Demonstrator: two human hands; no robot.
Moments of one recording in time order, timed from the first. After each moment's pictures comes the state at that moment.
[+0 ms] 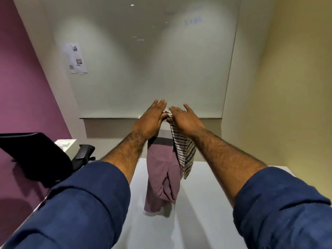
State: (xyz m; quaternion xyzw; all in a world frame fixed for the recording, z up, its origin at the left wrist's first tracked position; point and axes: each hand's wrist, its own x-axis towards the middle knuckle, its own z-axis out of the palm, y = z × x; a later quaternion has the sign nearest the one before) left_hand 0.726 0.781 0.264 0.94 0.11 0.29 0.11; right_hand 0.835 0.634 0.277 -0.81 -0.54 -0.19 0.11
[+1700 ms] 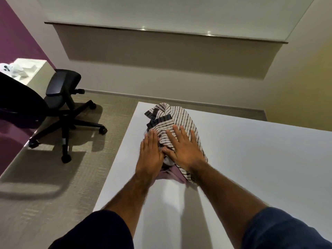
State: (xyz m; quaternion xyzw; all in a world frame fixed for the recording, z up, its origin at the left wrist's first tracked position) left_hand 0.774 0.966 -0.250 0.92 0.34 0.01 0.19; right_hand 0.907 0.858 -0.199 -0.84 -0.53 0.10 0.03
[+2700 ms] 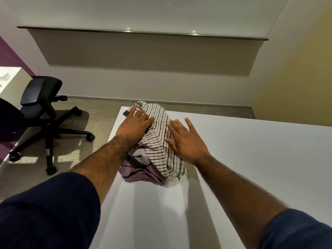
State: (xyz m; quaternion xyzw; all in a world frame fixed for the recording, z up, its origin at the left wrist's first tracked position) left_hand 0.856 1.057 -0.170 0.99 0.09 0.01 -0.11; right_hand 0.968 0.838 -0.170 -0.82 -0.57 0.01 0.04
